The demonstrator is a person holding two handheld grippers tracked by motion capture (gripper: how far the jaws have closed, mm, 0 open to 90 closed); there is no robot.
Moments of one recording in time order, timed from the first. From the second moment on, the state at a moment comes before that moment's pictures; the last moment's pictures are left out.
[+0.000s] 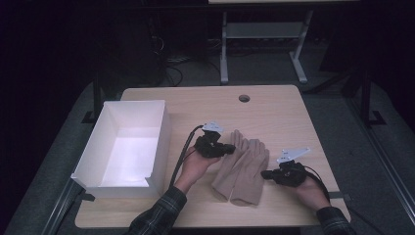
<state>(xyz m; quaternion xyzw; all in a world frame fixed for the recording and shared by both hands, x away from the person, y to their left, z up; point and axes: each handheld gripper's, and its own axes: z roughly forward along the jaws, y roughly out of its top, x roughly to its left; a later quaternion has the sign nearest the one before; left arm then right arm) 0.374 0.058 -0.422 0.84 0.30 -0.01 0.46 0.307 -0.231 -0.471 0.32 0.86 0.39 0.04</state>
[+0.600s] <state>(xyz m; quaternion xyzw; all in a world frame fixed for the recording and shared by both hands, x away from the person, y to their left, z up) 0.375 0.039 -0.420 0.84 0.29 -0.02 0.47 0.309 -0.219 -0.471 0.32 0.86 0.39 0.03</state>
